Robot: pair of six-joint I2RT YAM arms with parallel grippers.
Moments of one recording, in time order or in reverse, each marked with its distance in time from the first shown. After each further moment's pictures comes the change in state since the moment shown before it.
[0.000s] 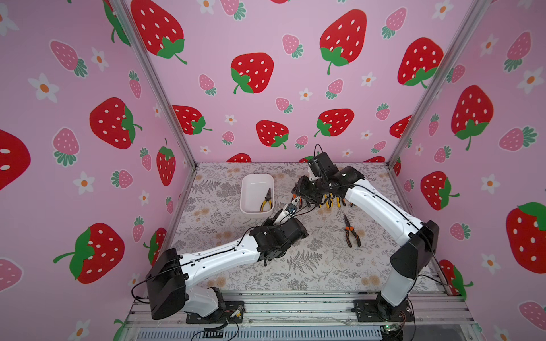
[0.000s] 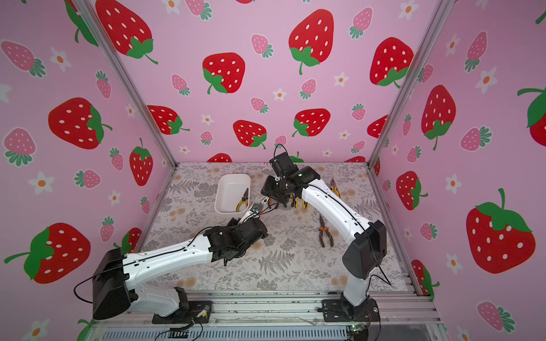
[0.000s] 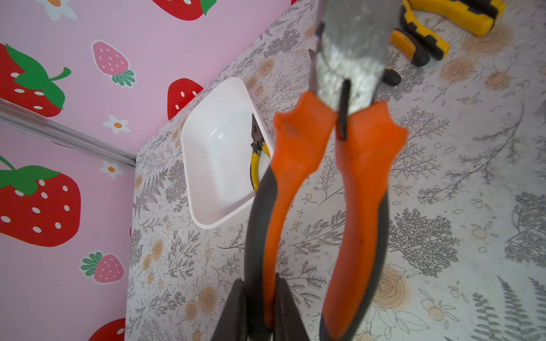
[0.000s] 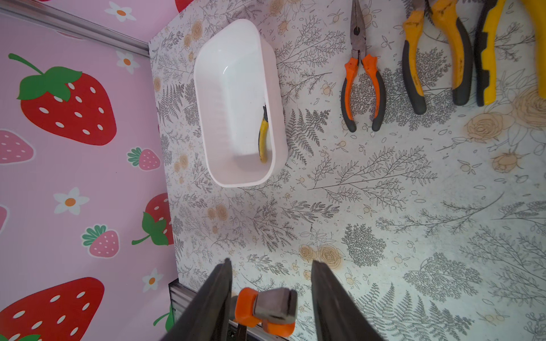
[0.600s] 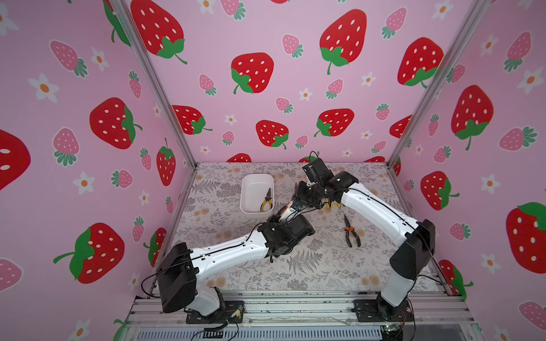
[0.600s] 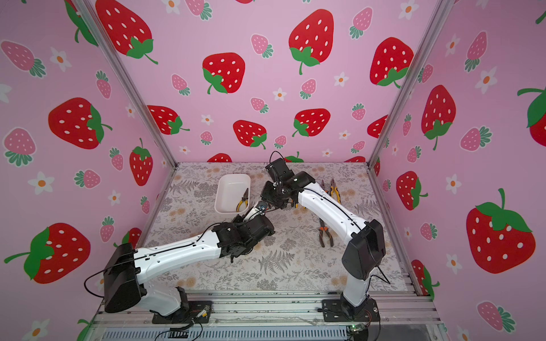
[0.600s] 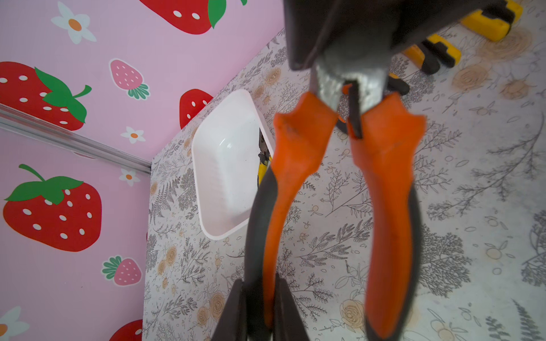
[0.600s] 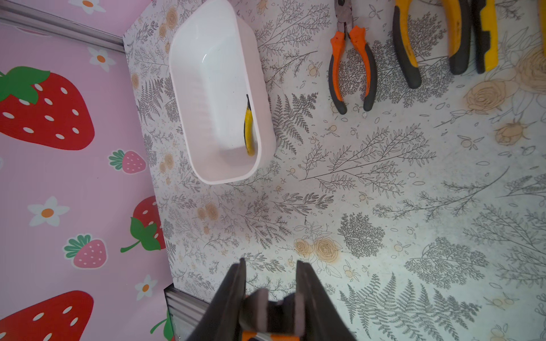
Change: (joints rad) left arm -0.006 0.081 0.084 -0.033 -0.043 0.009; right arm 0.032 0.000 -0.081 0.059 0.002 0.079
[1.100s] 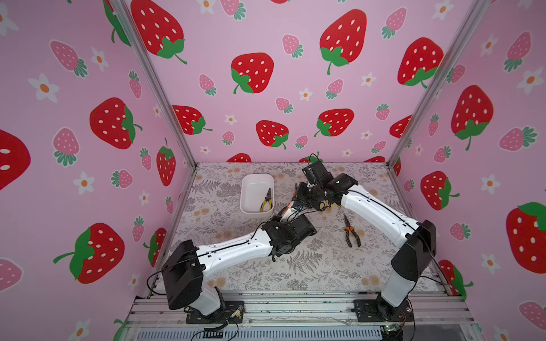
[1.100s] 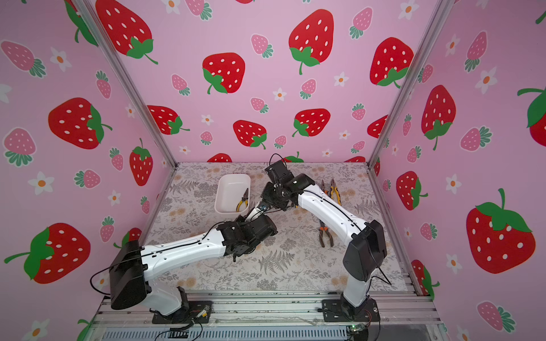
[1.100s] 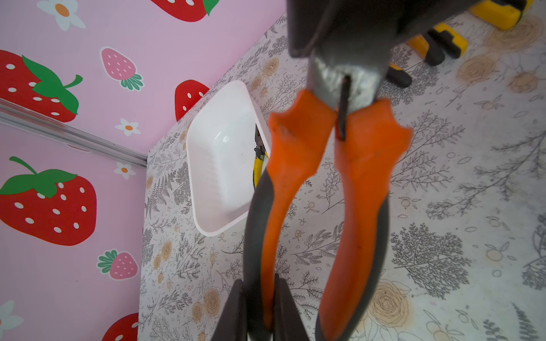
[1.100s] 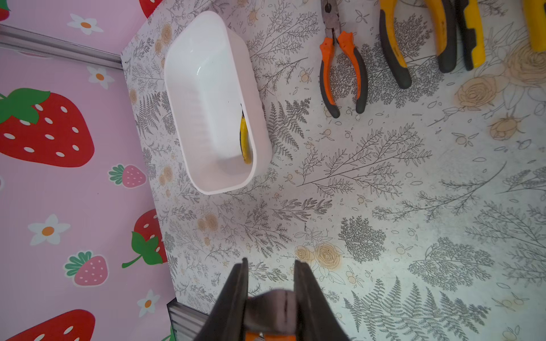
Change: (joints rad) left arm 0.005 0.034 0.023 -0.027 0.018 -0.037; right arm 0.011 -0.018 -0.042 0.026 0.044 0.040
